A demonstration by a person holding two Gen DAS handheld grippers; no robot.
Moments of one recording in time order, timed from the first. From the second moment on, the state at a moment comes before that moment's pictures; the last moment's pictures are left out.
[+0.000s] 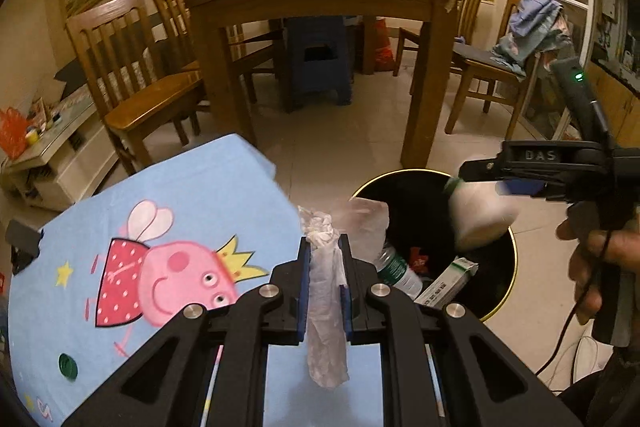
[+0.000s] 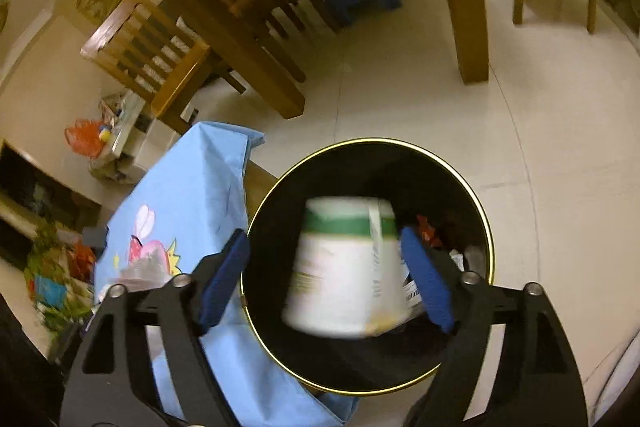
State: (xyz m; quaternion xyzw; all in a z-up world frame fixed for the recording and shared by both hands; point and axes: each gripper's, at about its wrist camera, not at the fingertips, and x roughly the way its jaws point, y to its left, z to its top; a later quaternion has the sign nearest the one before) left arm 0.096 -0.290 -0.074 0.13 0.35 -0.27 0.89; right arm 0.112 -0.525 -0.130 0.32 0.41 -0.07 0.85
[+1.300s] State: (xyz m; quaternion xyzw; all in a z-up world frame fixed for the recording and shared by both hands) left arm 0.066 -0.340 -0.051 0.19 0.26 -0.27 0.91; right arm 0.085 -0.566 -0.099 0.37 0.32 -0.12 0.86
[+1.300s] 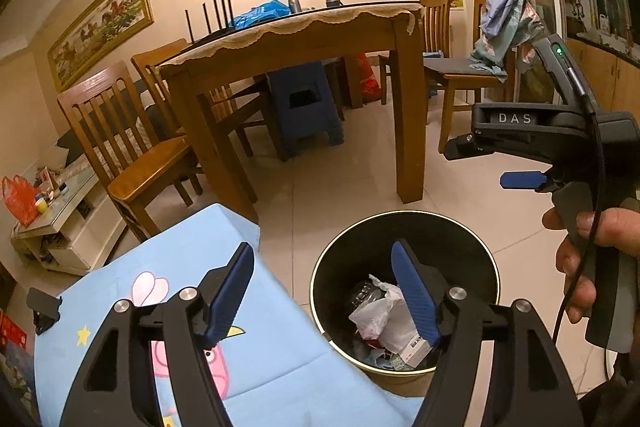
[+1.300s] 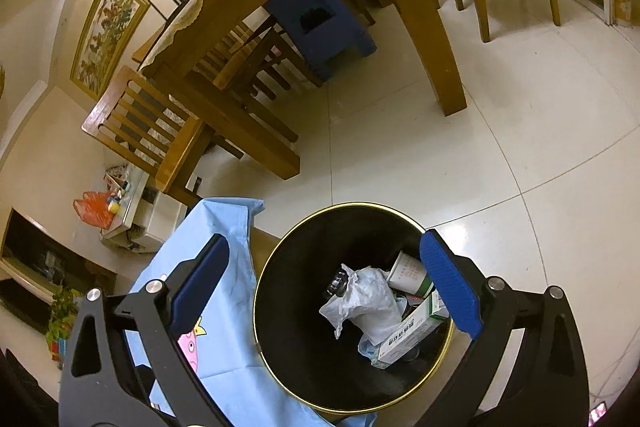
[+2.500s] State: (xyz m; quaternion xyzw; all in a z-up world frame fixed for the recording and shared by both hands) left arm 0.064 -0.119 -0.019 0.09 0.25 -0.13 0.95; right arm 0.109 -0.288 -0.090 0.06 0.30 0.10 0.95
